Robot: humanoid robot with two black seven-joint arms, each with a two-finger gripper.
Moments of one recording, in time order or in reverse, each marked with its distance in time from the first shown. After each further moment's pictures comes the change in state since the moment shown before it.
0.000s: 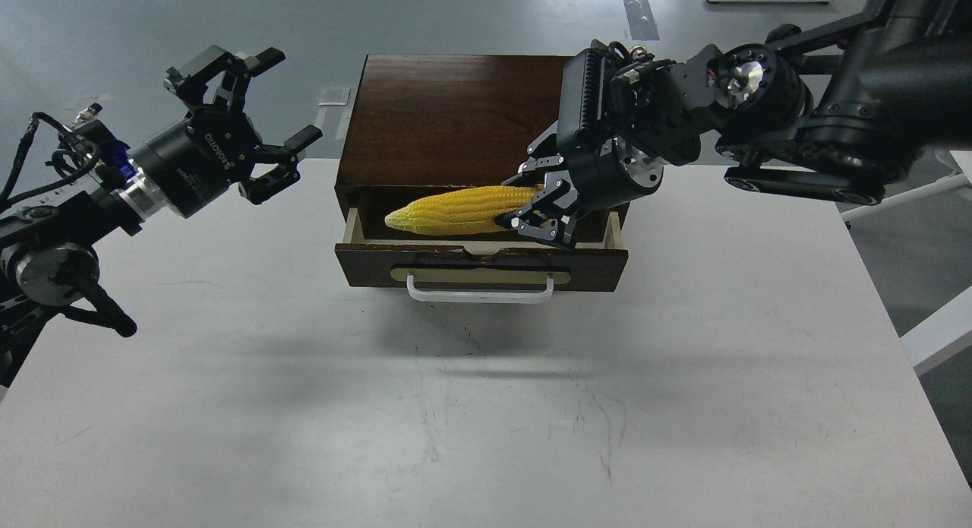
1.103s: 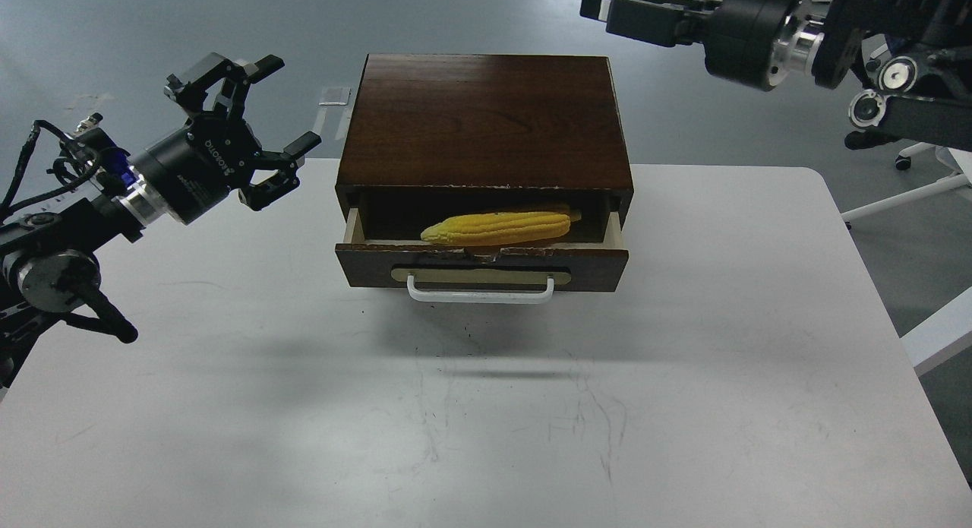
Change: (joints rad) left arm 0.034 -0.006 -0.009 0.000 -0.008 0.000 0.000; right arm -0.294 -0.516 0.384 0.042 0.818 -0.003 0.000
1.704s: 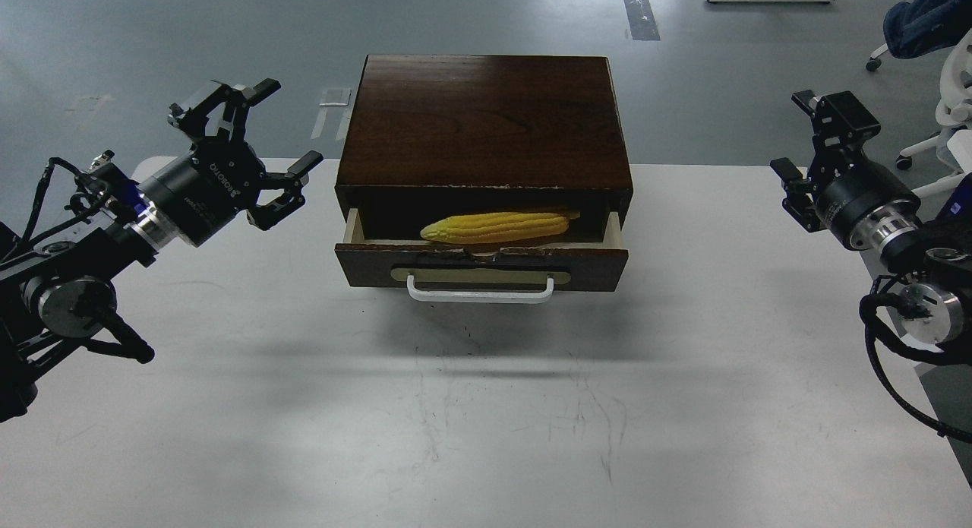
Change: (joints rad) left arm 0.110 -0.050 -0.105 0.015 -0.010 0.000 0.000; right arm -0.773 -0.133 0.613 -0.002 0.561 0.081 0.000
